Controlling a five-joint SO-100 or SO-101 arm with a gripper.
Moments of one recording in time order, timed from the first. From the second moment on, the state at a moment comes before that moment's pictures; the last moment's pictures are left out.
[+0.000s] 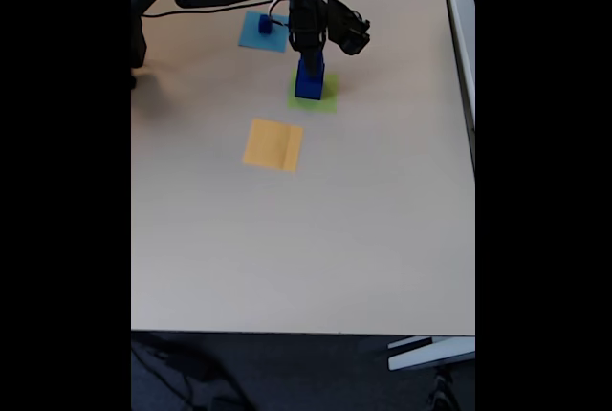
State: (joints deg) arm 5.3 48.8 32.1 90.9 91.1
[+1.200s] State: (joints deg) arm 5.3 47.7 32.1 91.3 89.2
